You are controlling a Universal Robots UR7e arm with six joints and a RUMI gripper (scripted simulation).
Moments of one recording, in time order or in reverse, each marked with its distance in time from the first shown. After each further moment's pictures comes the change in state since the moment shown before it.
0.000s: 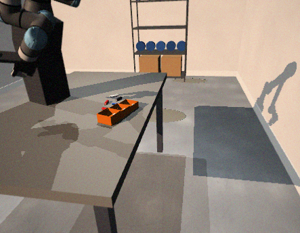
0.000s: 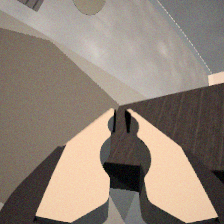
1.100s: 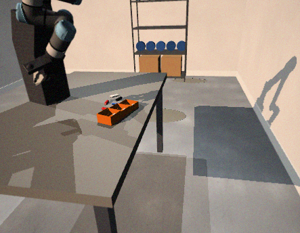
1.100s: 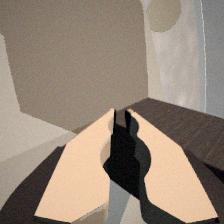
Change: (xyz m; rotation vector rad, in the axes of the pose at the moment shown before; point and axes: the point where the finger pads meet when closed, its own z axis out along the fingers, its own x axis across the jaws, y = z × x) arm -0.037 0.095 -0.052 0.091 -0.272 -0.610
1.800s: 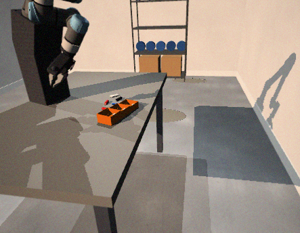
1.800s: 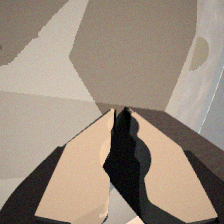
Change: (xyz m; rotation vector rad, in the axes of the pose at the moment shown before) arm -0.050 0.050 -0.035 0.091 -0.156 -0.406
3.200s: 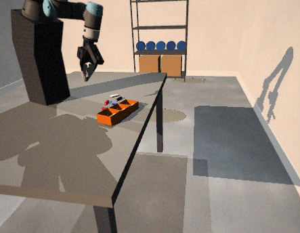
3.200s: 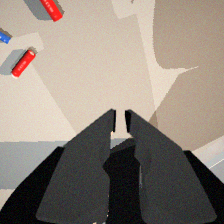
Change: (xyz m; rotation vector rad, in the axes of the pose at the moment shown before) arm -0.111 0.091 -0.076 0.240 -0.251 -0.808
